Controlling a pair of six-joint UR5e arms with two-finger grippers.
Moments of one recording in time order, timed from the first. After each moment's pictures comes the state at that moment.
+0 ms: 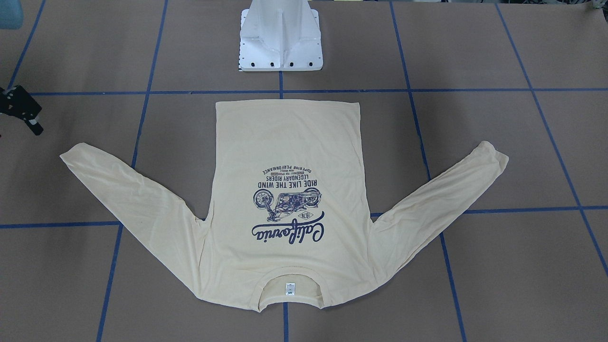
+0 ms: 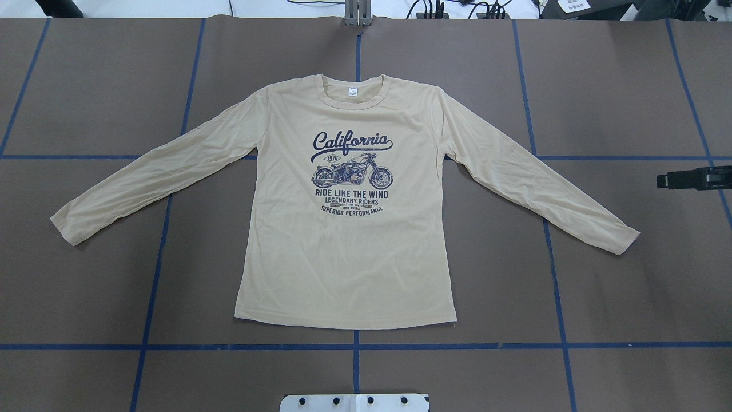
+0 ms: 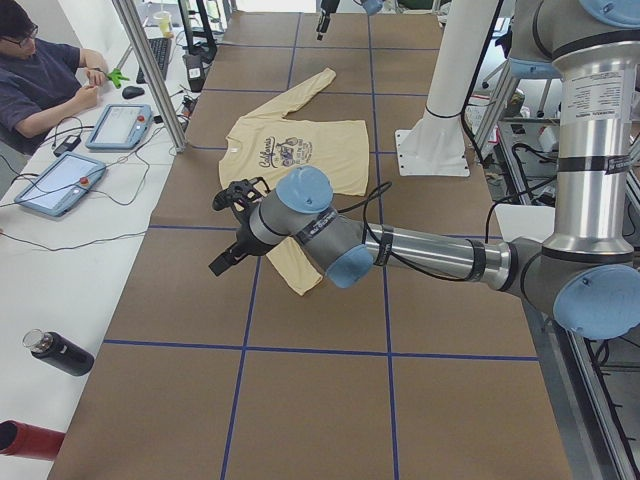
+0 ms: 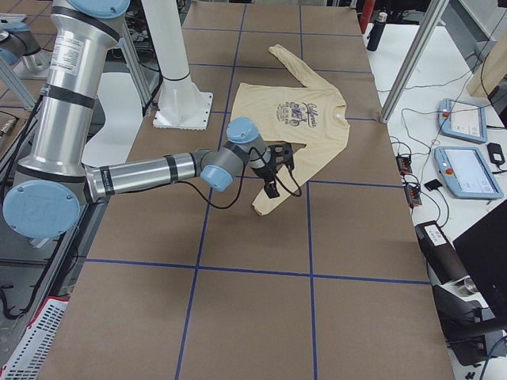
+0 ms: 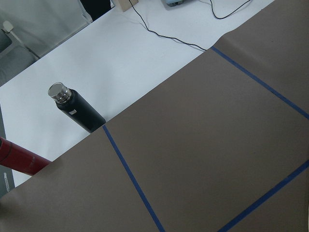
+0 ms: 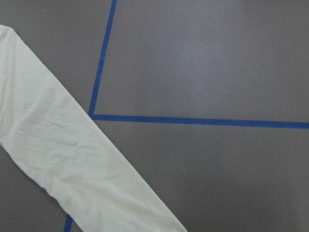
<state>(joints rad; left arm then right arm) -1.57 -1.52 -1.77 -2.27 -2.27 0.07 0.97 -1.86 1.98 -0.81 1.96 0.91</state>
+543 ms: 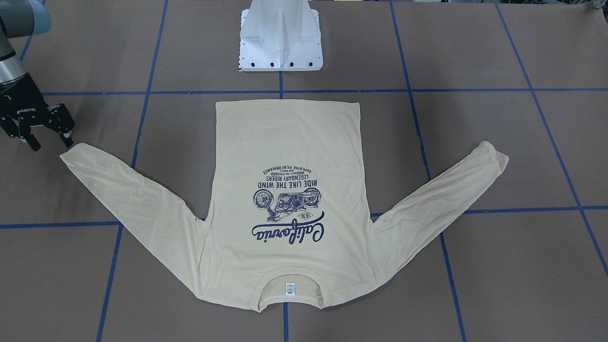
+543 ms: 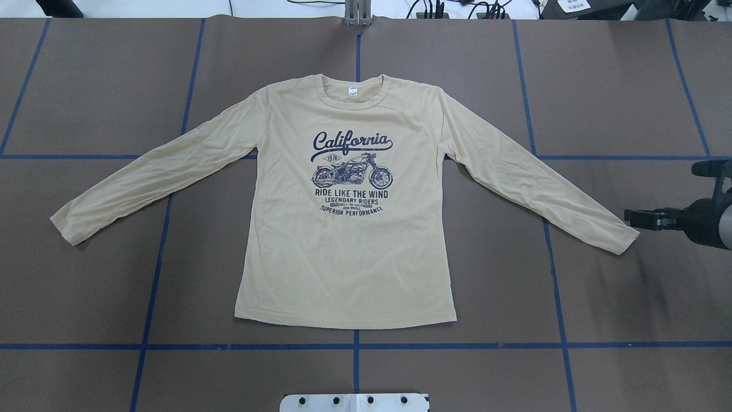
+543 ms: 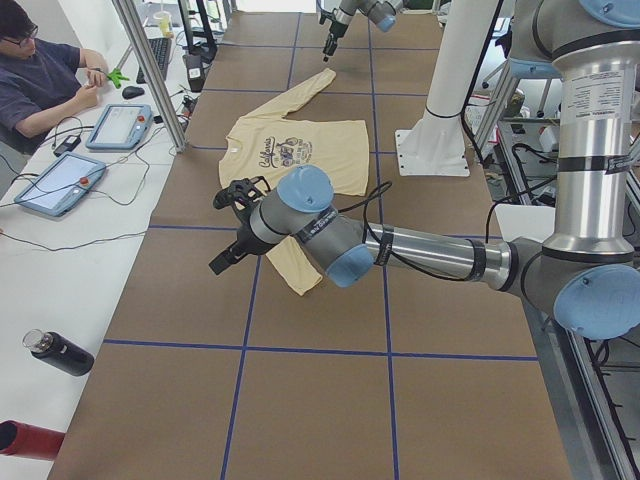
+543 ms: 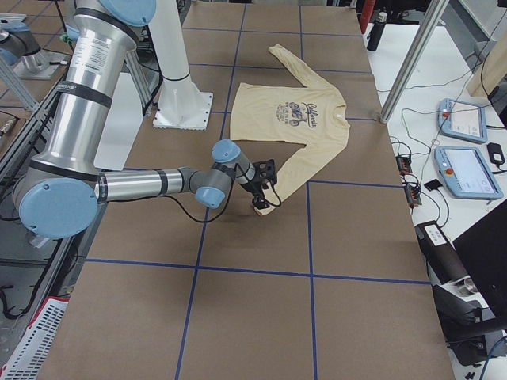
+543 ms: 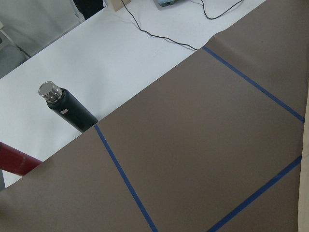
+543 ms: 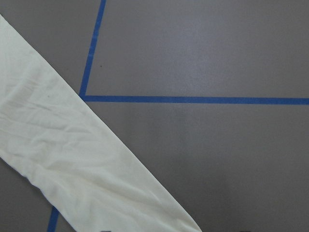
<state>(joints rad) -1.57 -1.52 -1.78 -2.27 -2.27 0.07 0.74 -1.89 1.81 -0.54 1.71 1.03</state>
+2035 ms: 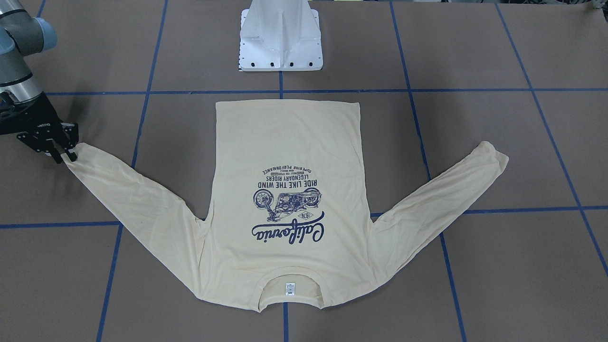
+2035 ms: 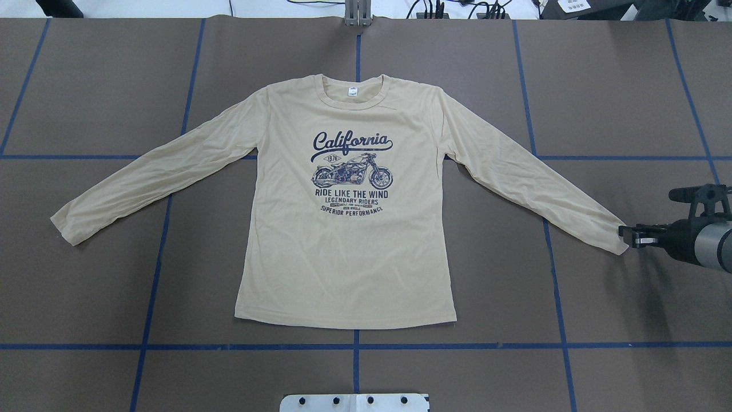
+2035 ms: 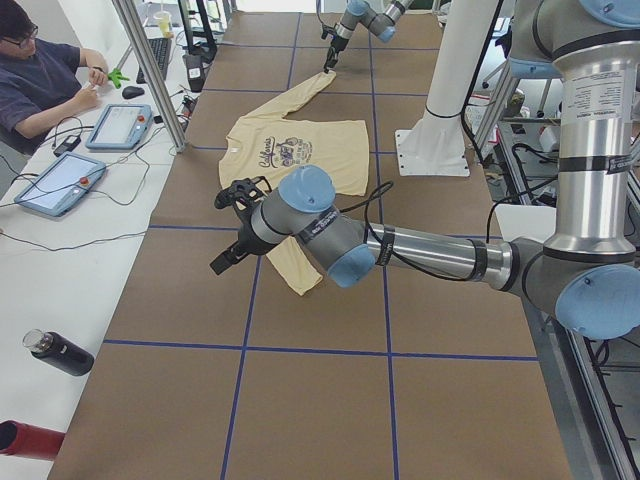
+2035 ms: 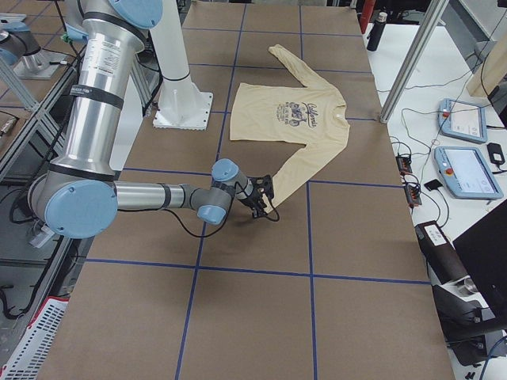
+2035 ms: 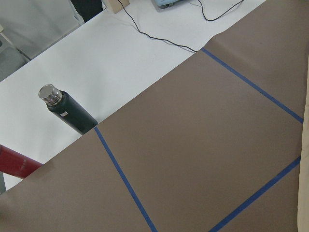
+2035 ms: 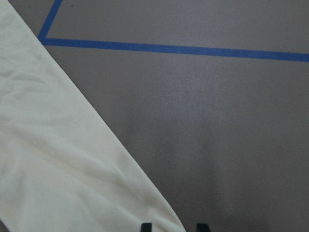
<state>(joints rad) -1.58 -1.51 -1.78 -2.27 -2.27 0.08 0.67 -1.84 1.66 -0.45 1.65 1.03</state>
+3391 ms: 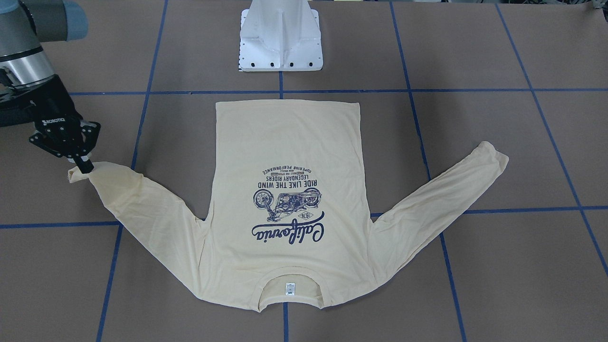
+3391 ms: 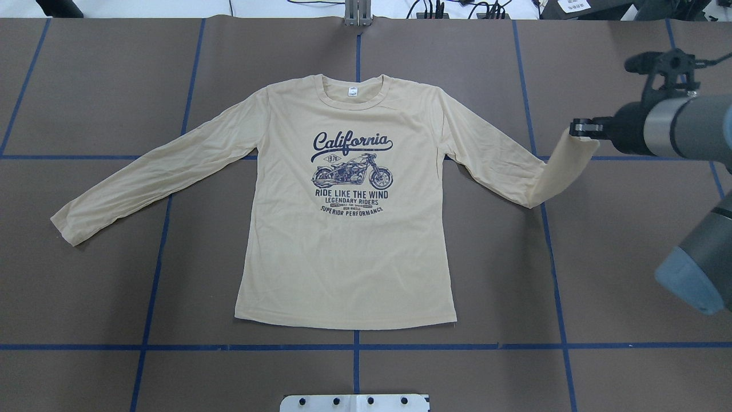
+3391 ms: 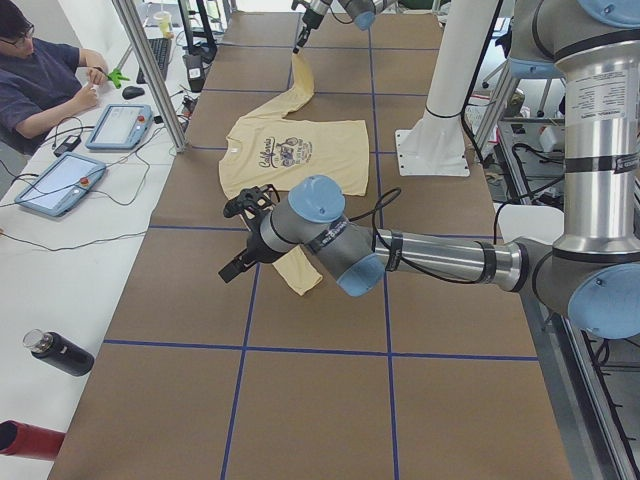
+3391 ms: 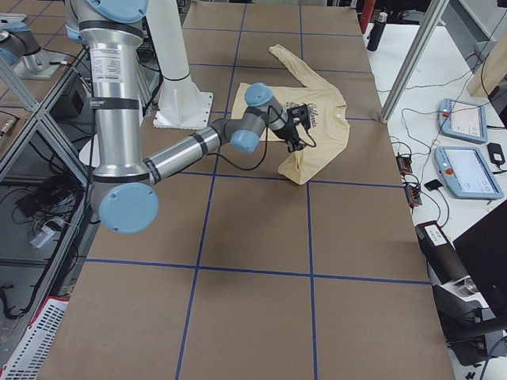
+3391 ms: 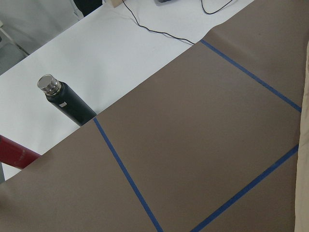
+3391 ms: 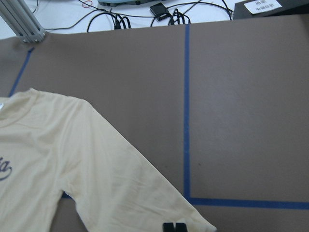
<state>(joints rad) -1.58 -1.47 -1.78 -2.31 -2.27 0.07 0.86 -1.39 1.98 -1.15 1.74 1.05</state>
